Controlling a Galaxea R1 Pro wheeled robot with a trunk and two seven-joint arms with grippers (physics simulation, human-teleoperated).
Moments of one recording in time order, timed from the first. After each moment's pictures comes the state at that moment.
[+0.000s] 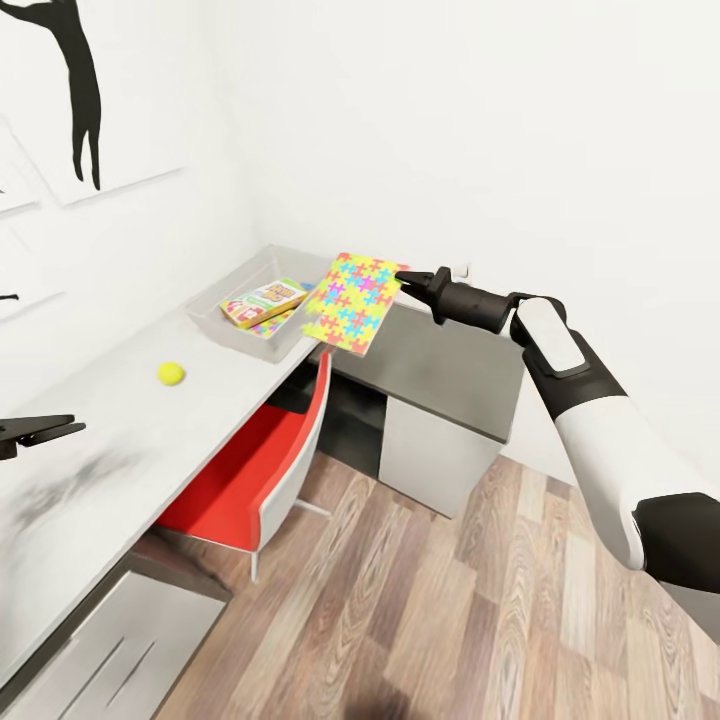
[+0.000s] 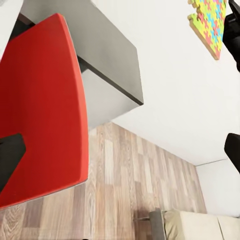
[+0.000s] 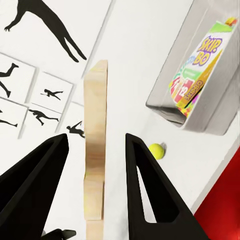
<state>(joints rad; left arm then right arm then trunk) -0.67 0.77 0.35 -1.13 0.27 1.03 -1.57 -1.32 -0.11 0.22 -0.84 -1.25 0.83 0.26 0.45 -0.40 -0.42</state>
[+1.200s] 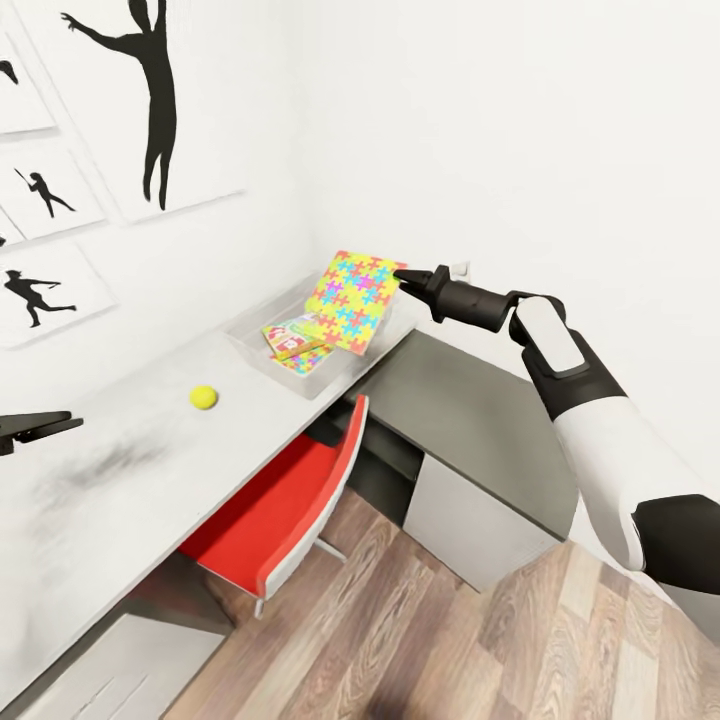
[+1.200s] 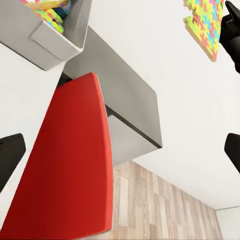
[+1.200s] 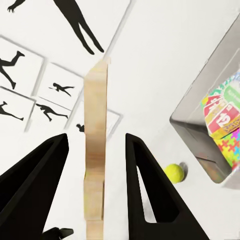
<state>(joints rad) -0.67 0.77 0.36 -1.16 0.27 1.03 -1.57 -1.32 -0.10 0.22 -0.86 -1.25 0.82 0.26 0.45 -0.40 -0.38</state>
